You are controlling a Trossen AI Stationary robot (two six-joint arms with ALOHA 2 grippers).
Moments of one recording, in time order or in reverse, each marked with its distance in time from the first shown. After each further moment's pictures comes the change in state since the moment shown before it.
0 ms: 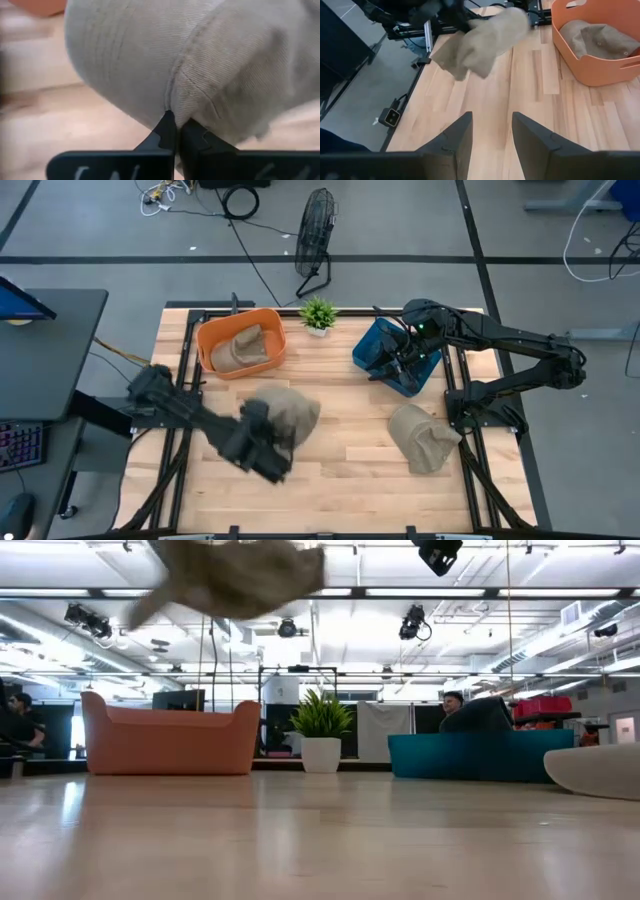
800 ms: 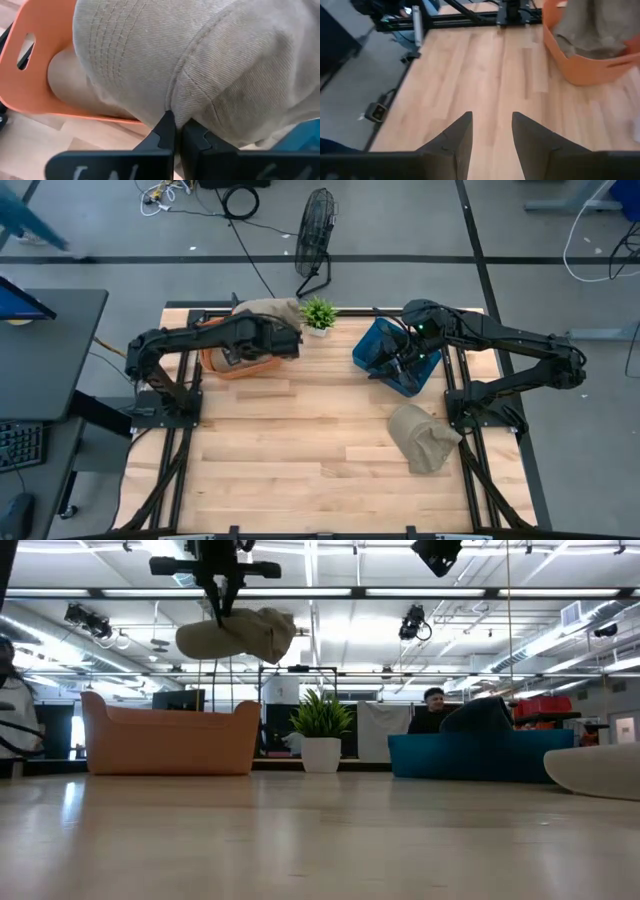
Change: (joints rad) left arm 0.651 -0.139 -0.044 0.003 -0.138 0.125; right arm 0.000 0.000 0.000 -0.015 0.047 -0.049
